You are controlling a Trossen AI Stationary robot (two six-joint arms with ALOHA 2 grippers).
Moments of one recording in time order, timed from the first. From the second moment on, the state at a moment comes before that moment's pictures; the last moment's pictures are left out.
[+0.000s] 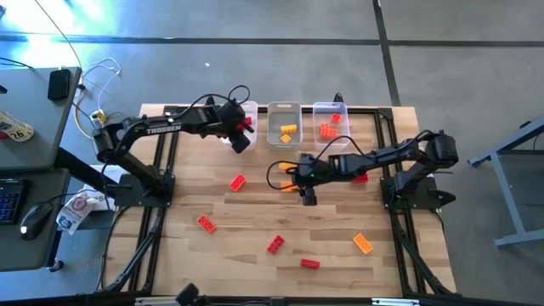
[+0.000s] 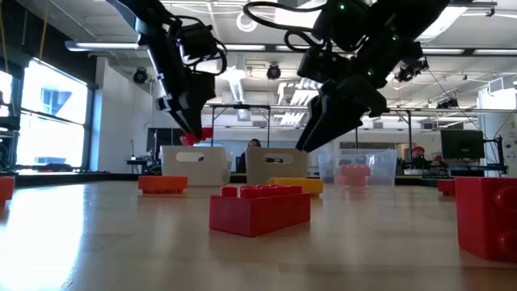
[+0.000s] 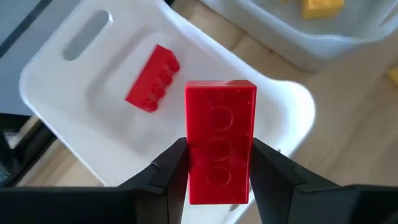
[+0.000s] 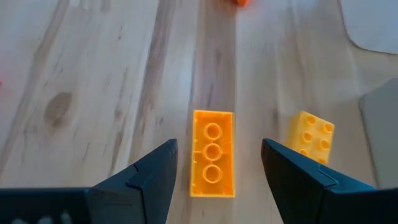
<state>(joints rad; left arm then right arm) 0.63 1.53 1.05 -0.59 -0.21 -0.10 -0.01 1.60 0.84 -0.08 0.03 -0.15</state>
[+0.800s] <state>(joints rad) 0.64 1.55 1.05 -0.56 -0.21 -0.14 -0.01 1.60 0.67 0.25 -0.01 -0.13</state>
